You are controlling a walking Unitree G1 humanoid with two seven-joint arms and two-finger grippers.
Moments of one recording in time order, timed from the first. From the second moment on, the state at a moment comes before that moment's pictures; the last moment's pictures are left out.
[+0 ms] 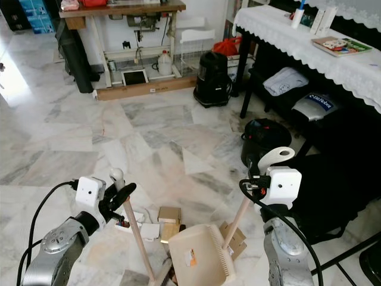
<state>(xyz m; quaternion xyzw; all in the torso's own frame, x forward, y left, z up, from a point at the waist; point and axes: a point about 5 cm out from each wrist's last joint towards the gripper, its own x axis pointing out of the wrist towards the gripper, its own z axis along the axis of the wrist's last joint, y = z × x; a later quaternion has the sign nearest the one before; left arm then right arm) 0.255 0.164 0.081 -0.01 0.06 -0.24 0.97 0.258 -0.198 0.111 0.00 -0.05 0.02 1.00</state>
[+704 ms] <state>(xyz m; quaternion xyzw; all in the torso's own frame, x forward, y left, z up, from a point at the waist) 0.248 0.177 0.095 -0.03 0.07 -0.25 0.97 0.259 -0.197 0.112 0.00 -0.05 0.02 1.00</state>
